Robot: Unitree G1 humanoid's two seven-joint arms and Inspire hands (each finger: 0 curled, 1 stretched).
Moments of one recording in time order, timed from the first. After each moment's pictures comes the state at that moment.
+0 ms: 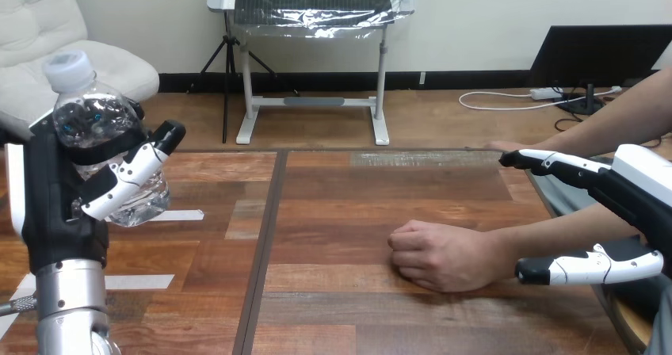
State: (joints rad) left arm -0.01 0.13 0.25 0.00 -0.08 -0.35 0.05; right arm 0.19 -0.85 -0.27 -0.23 -0.13 -0.29 0.50
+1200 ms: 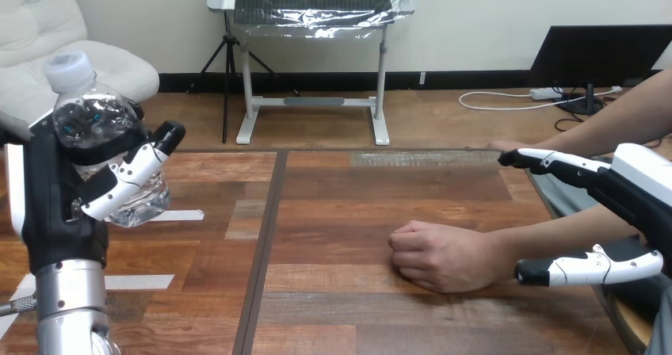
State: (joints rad) left arm -0.01 0.13 0.25 0.00 -0.07 -0.35 0.05; right arm 0.19 -0.85 -0.27 -0.23 -0.13 -0.30 0.50
